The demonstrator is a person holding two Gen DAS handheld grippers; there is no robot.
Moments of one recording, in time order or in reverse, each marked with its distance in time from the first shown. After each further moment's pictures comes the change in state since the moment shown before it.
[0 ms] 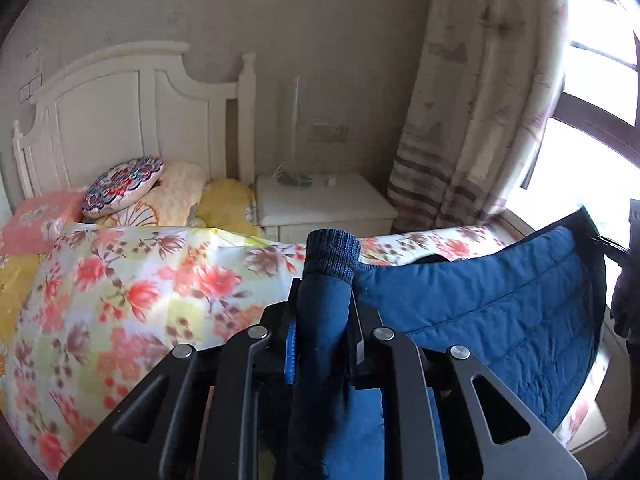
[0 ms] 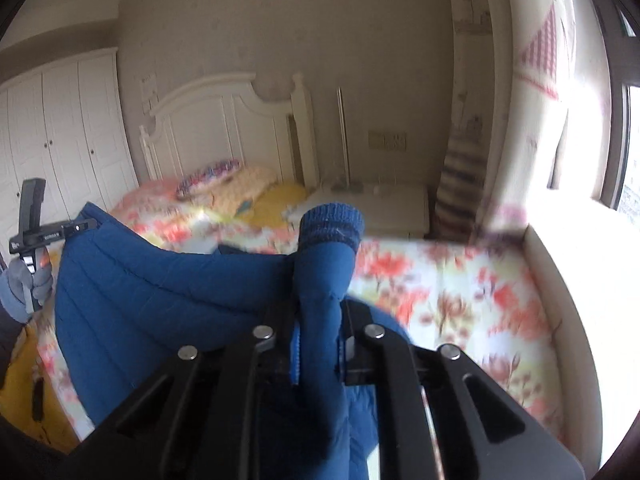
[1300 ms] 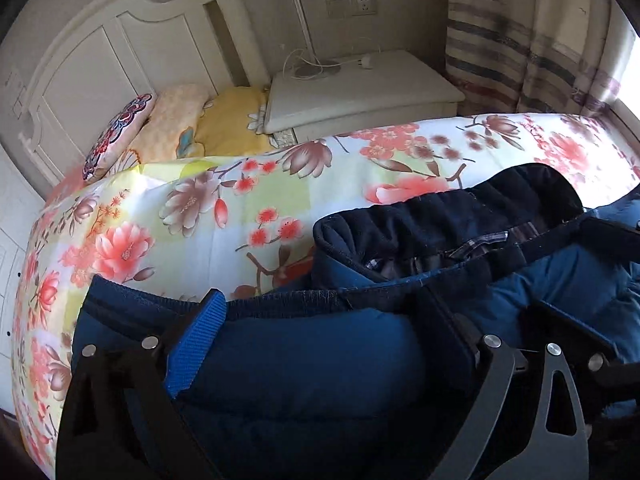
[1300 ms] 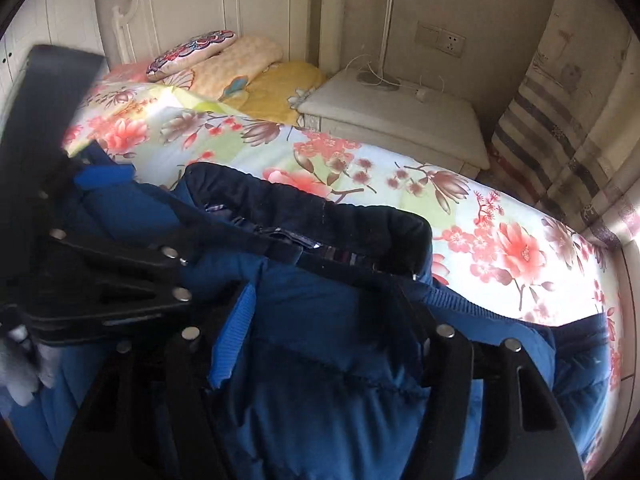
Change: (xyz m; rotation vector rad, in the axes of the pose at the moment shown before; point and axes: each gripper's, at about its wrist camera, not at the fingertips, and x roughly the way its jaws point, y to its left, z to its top) left arm 0.256 -0.100 -0.029 0.128 0.341 0.306; right arm 0.266 0.118 -0.025 -0.171 0.434 -0.105
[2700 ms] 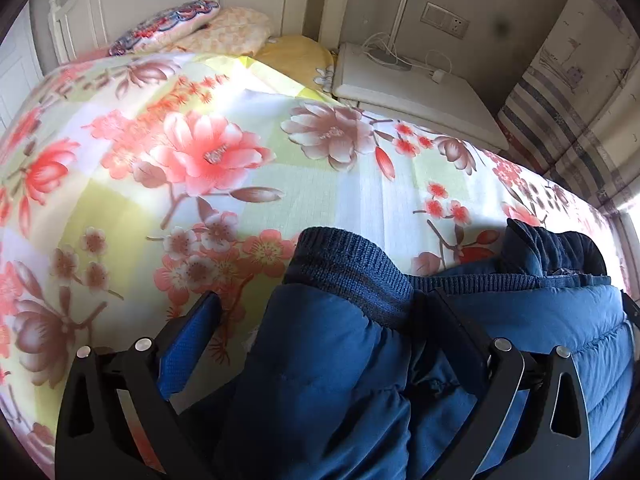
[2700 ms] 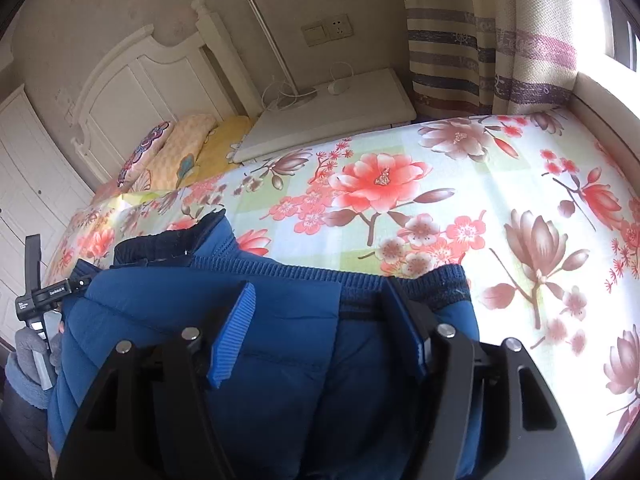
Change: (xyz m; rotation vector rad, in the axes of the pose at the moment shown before) left arm 0.018 0.144 -0.041 -0.360 0.078 -0.140; right arm -0.015 -0.164 -0.072 0.437 -0.112 0.128
